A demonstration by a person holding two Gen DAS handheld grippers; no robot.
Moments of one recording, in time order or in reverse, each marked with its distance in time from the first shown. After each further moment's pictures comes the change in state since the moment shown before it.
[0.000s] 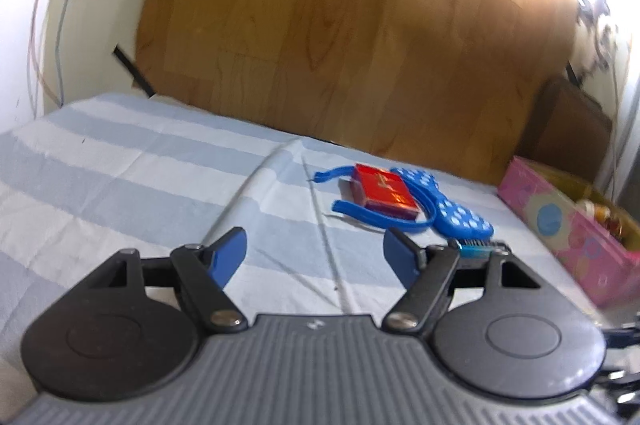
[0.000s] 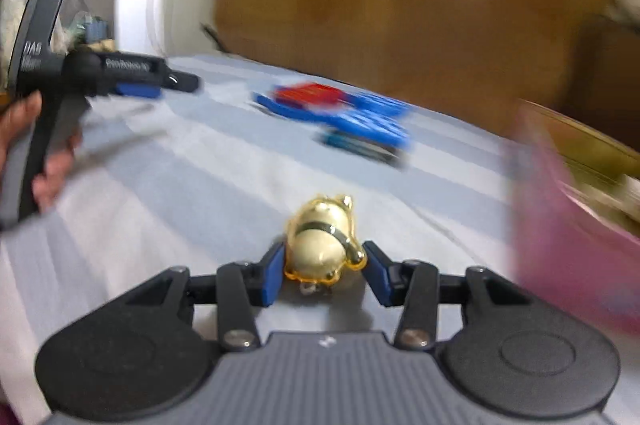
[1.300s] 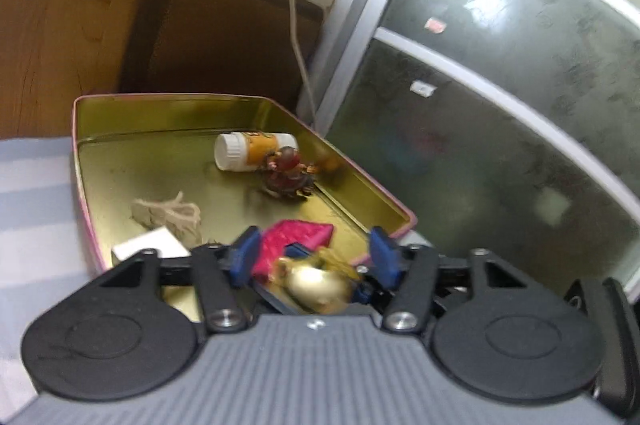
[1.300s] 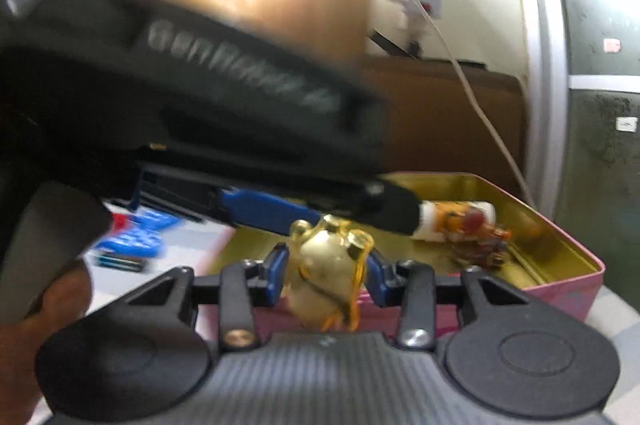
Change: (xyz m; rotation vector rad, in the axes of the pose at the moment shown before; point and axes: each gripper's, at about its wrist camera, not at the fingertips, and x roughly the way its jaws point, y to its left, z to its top) left arm 0.054 -0.346 0.016 0.177 0.262 -0.696; right arm -0.051 -0.151 -0.007 0.288 -0.290 -0.370
